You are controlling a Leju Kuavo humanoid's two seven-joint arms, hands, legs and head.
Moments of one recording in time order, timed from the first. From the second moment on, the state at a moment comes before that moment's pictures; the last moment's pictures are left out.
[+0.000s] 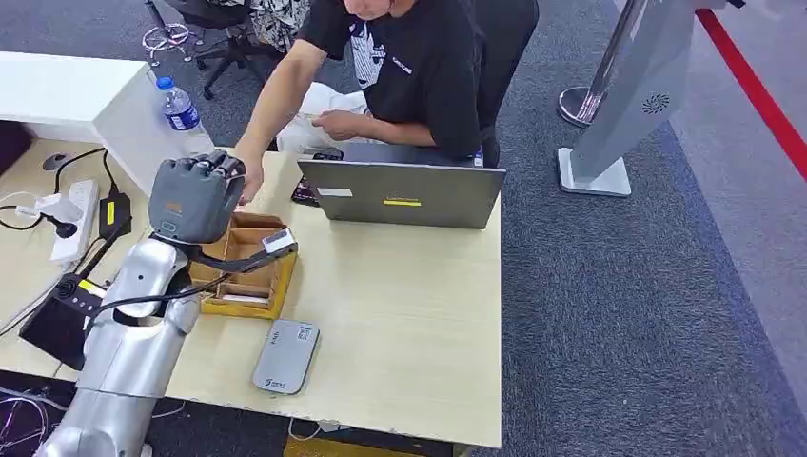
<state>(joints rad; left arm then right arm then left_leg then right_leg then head) -0.45 0.18 -0.17 -1.34 -1.39 0.37 -0.17 -0.11 0.03 -0.51 -0.19 -0.38 0.12 -0.13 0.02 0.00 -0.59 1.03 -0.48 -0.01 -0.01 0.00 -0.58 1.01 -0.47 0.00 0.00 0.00</state>
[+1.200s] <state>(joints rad) -0.11 0.02 0.37 -1.55 -0.36 0.24 -0.68 -0.07 0.03 -0.58 -0.19 -0.43 0.08 -0.14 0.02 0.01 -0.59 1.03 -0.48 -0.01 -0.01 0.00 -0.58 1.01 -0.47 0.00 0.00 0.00</state>
